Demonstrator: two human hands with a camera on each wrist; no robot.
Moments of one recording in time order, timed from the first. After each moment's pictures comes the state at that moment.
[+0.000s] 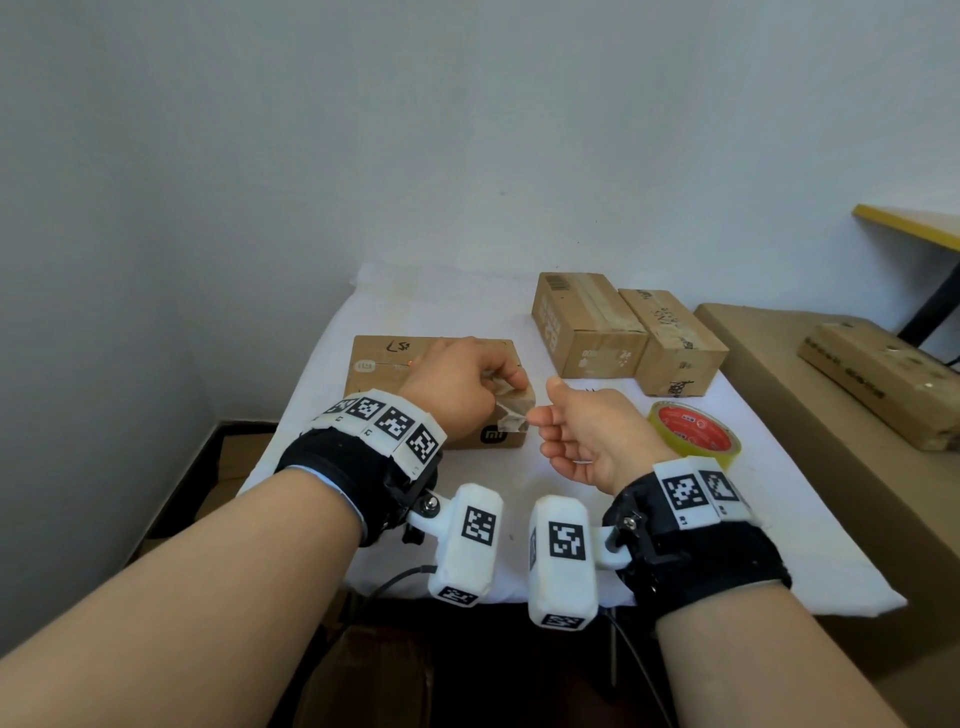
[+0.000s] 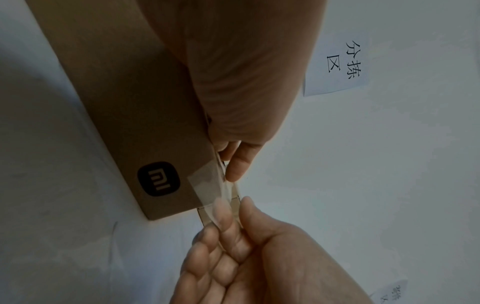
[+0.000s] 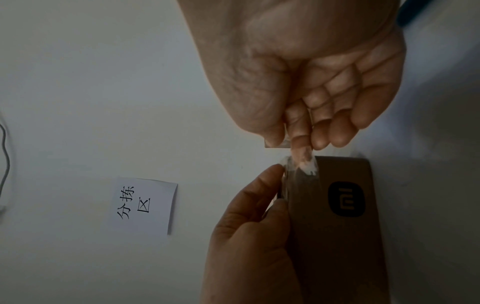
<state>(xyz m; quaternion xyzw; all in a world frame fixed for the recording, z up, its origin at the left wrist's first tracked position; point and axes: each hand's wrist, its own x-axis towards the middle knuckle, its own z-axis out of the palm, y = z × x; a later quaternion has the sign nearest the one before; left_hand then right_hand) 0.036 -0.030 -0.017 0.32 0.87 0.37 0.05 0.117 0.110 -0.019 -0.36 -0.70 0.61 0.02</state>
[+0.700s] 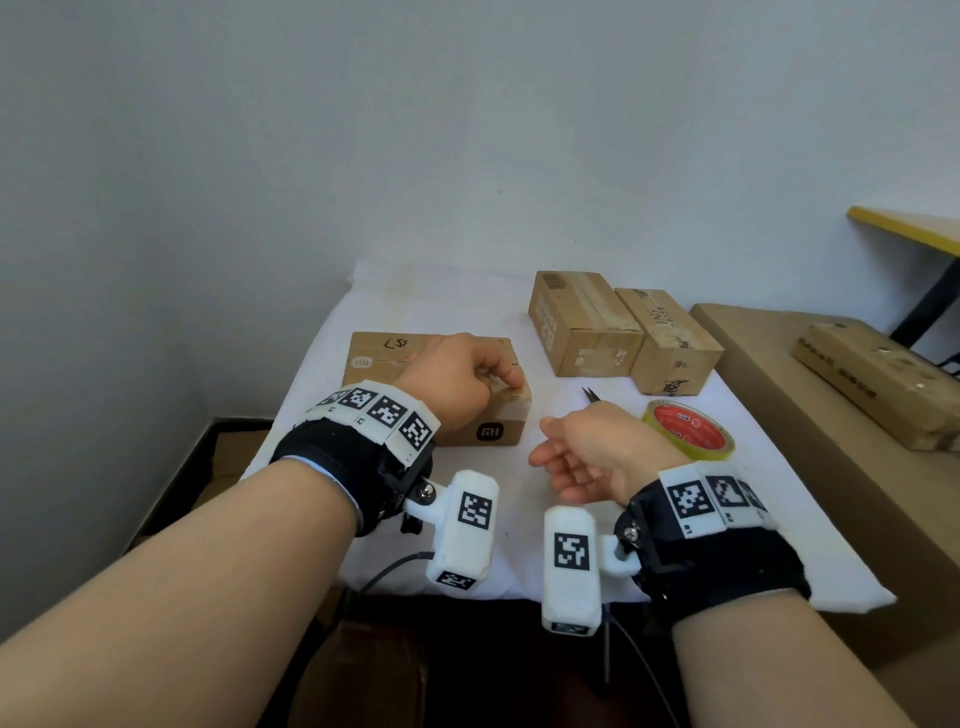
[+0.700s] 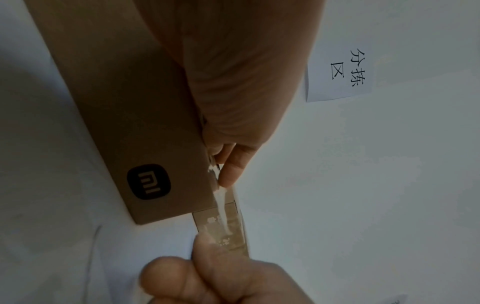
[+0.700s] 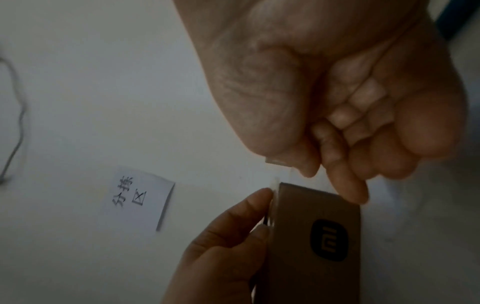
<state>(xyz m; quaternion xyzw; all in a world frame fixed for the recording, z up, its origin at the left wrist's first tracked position) 0.026 -0.029 -0.018 0.32 0.86 0.38 0.05 0.130 0.116 -0.018 -0.35 -0.78 0.52 -0.08</state>
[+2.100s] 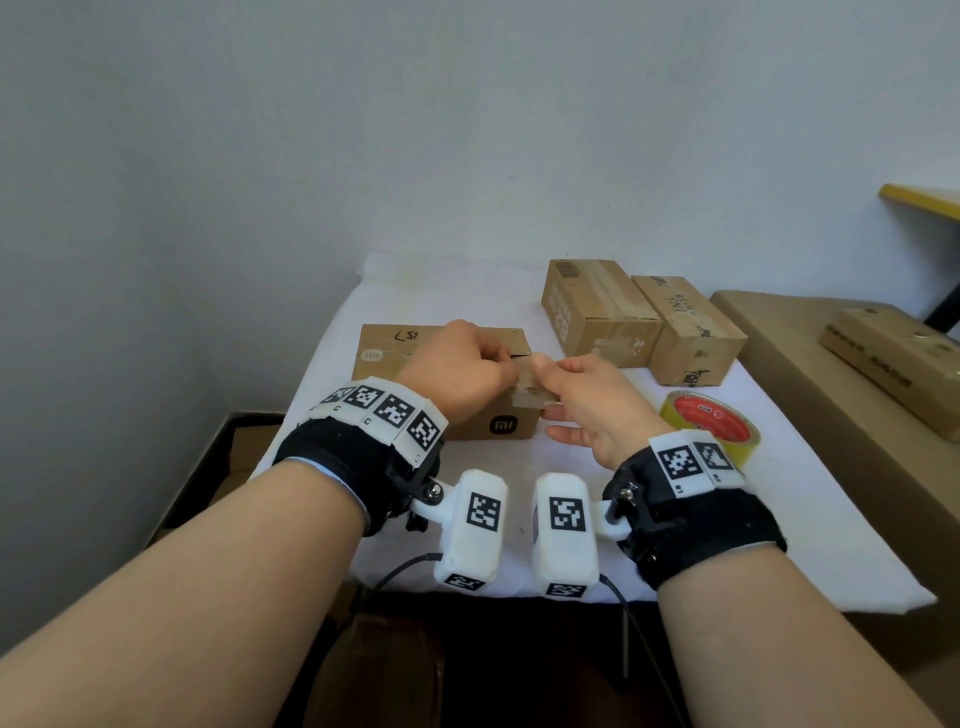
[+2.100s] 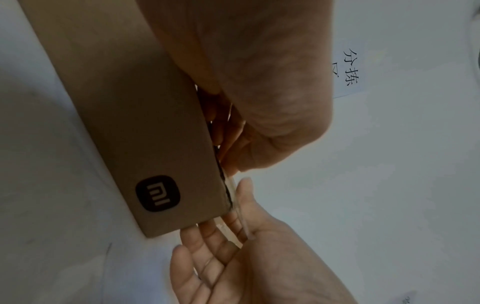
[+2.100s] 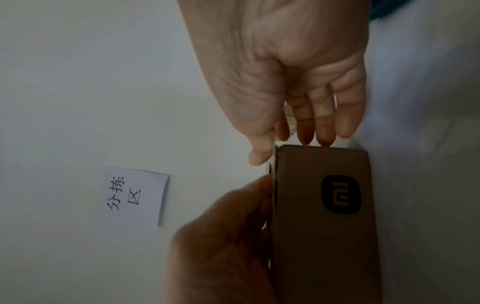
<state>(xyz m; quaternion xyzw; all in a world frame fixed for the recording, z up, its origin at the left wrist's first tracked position) 0.028 -0.032 -0.014 0.28 0.86 0.43 0.08 0.090 0.118 -0.032 -0.29 -0.75 0.60 0.06</state>
